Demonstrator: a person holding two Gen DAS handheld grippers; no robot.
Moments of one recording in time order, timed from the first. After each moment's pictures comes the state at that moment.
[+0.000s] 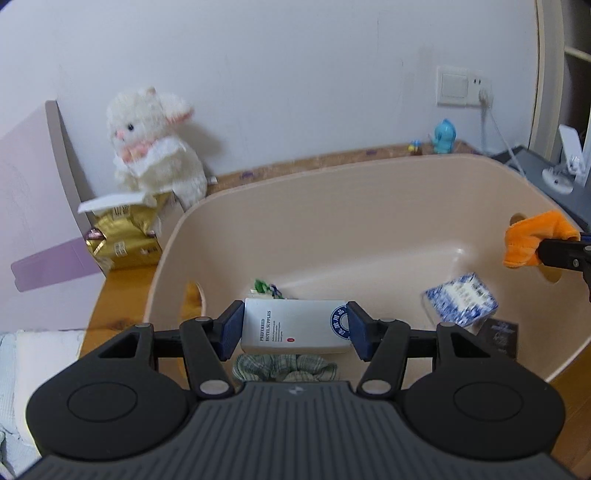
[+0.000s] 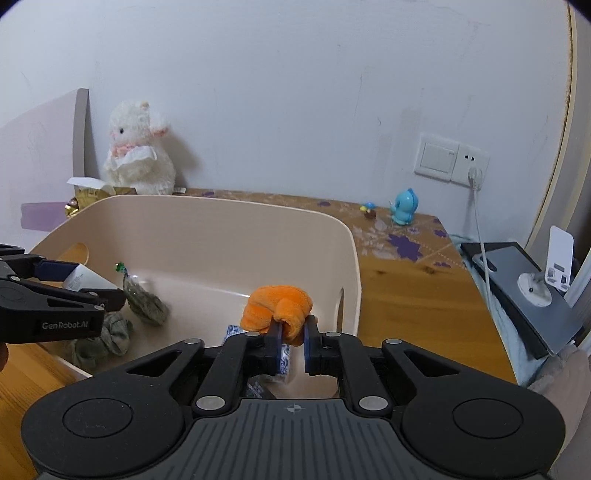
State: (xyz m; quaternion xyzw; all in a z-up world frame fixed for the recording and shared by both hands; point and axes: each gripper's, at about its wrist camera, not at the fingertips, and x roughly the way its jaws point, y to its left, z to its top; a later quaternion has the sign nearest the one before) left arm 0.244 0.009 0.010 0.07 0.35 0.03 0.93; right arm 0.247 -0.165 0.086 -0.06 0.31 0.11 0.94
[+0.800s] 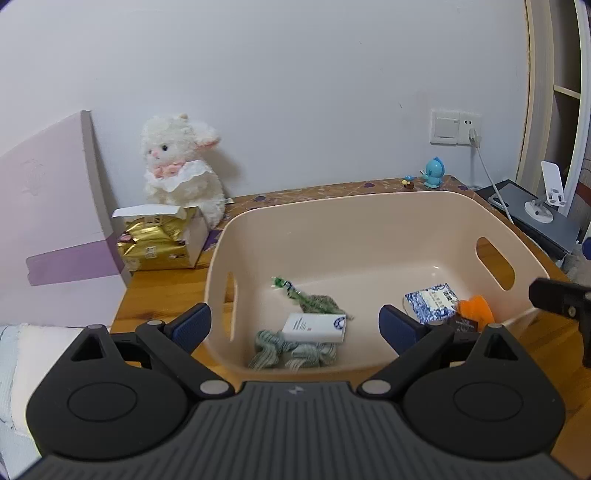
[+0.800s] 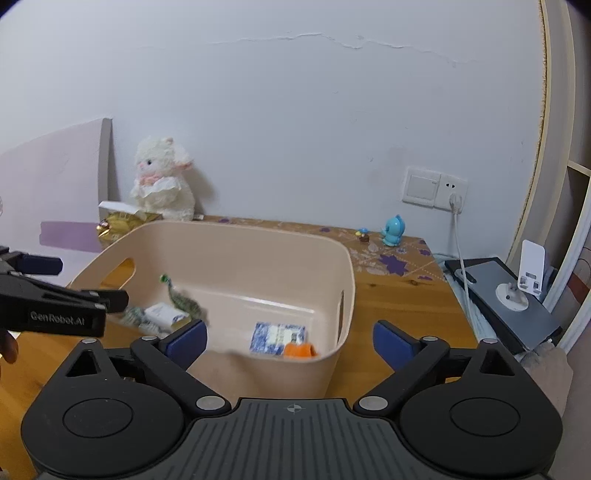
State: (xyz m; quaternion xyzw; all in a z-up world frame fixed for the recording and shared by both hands) left arm 0.171 0.019 0.052 0.05 0.30 0.04 0.95; right arm 0.156 -0.164 0.127 -0.05 0.27 0.11 0.95
